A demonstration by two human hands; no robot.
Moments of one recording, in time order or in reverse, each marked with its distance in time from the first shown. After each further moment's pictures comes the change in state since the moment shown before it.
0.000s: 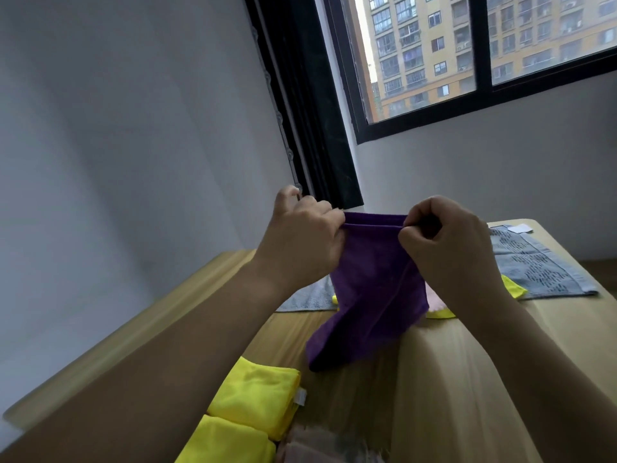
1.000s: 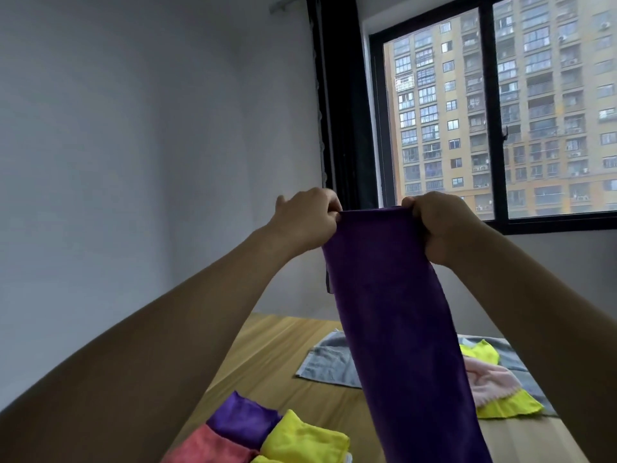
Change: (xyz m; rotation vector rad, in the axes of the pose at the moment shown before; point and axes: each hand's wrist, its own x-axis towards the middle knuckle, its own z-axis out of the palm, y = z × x) left_hand 0.010 -0.108 -0.219 -0.309 -0.030 -0.406; right_hand 0.075 -0.244 -0.025 0.718 -0.237 0.608
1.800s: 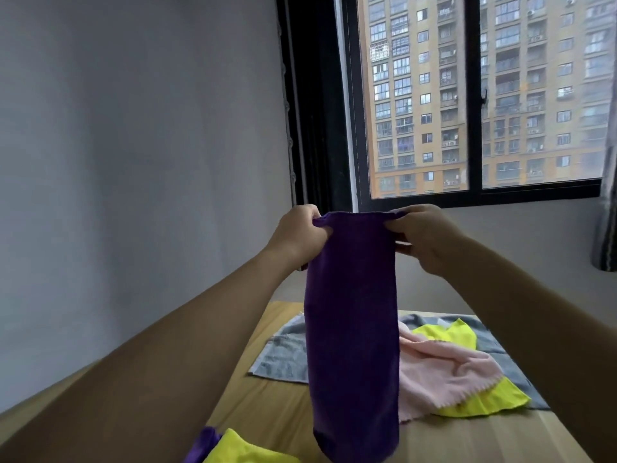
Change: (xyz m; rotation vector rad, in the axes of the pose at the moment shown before) left_hand 0.060 -0.017 0.178 -0.496 -0.133 -0.281; right_hand 0.147 0.095 -0.061 -0.290 -0.044 -0.071
